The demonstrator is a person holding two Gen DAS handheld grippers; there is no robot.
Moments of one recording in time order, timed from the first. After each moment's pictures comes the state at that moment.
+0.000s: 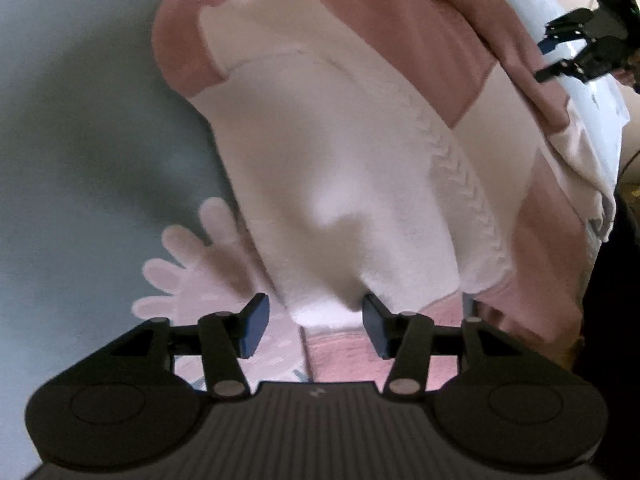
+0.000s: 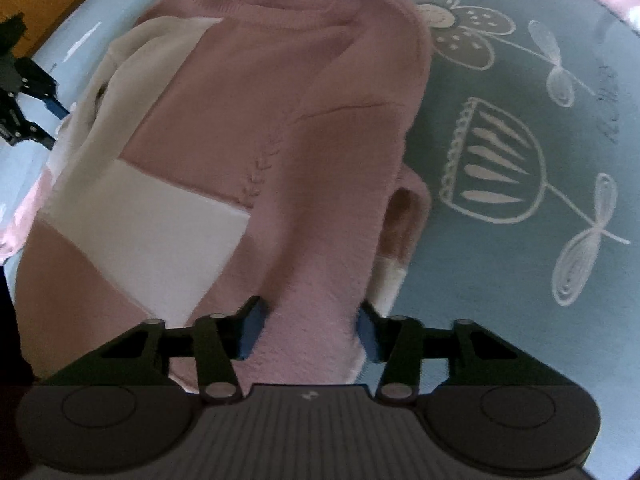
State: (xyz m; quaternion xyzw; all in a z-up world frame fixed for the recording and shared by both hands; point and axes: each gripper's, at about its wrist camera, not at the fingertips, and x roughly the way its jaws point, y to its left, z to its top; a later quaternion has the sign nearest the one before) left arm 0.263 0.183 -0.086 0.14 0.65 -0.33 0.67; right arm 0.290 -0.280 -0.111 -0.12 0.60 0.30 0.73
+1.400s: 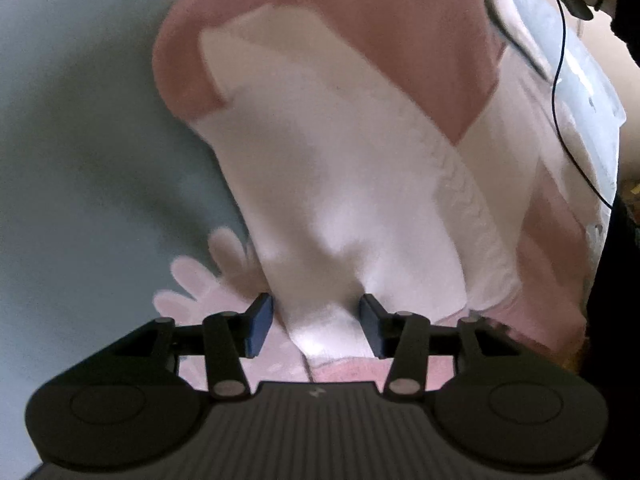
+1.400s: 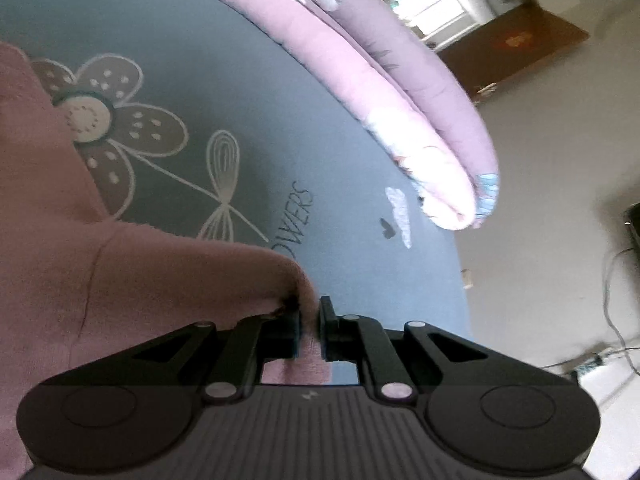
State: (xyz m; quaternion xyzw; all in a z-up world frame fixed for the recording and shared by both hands) left arm 0.276 0.182 -0.078 0.13 0.64 -0.33 0.68; right arm 0.418 -0.283 -0.106 -0.38 0.40 -0.11 0.83
